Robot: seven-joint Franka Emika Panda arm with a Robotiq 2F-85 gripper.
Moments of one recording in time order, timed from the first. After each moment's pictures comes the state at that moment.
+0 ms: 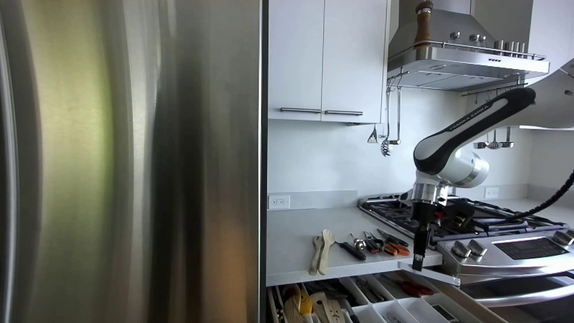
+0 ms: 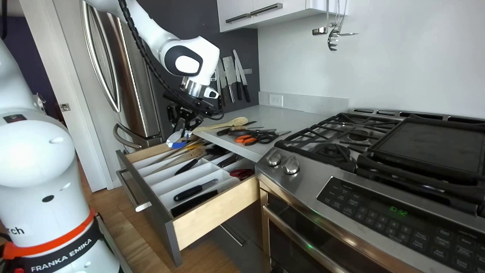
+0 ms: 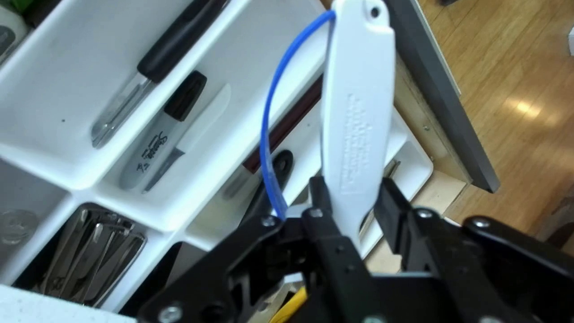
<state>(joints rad) 0.12 -0.19 0.09 -2.46 0.55 2.06 -0.78</state>
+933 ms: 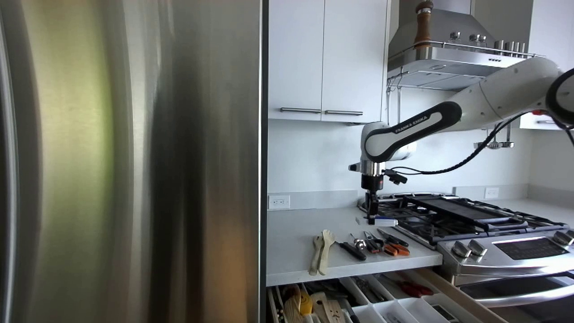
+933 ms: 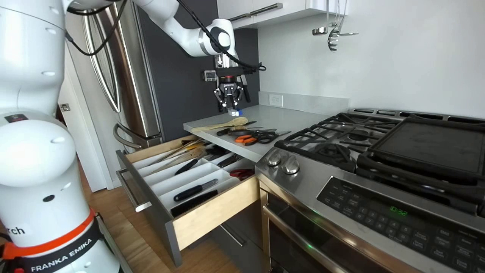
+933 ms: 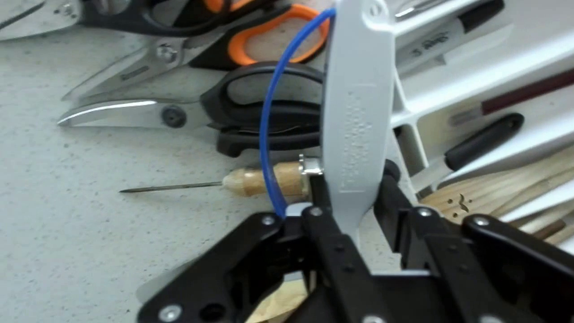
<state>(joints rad) 0.13 0.28 0.12 -1.72 -0.07 2.02 -0.78</state>
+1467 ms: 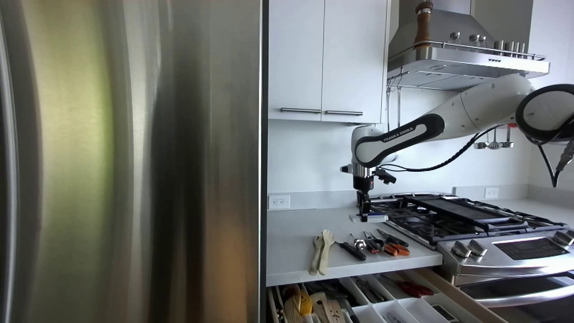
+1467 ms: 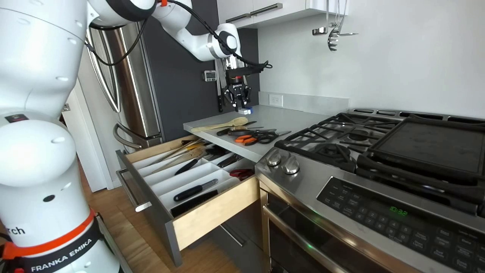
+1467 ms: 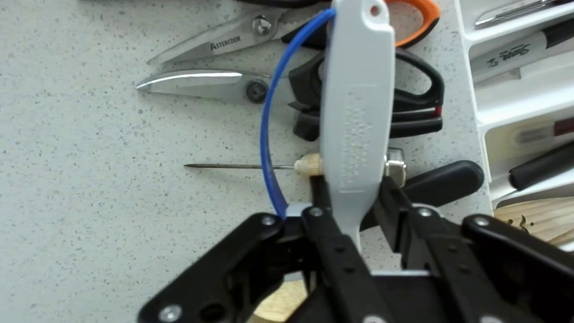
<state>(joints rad) 0.14 0.42 0.12 -1.55 -0.17 2.00 -0.83</state>
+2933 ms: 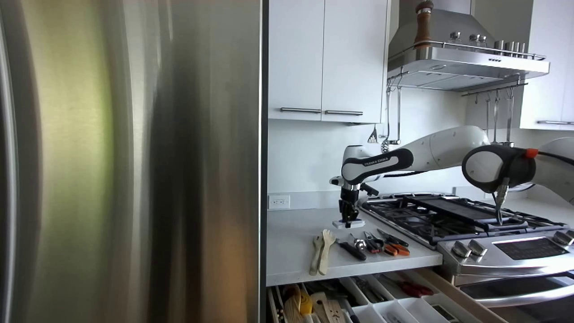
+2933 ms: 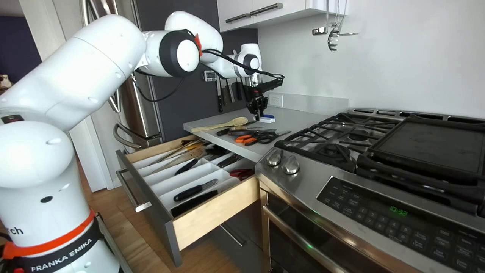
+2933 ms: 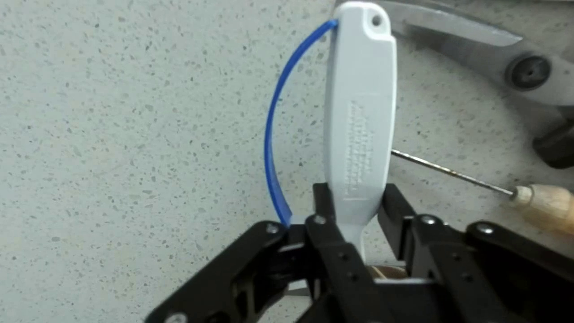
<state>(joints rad) 0.09 0.87 0.14 -1.00 -0.17 2.02 -1.25</state>
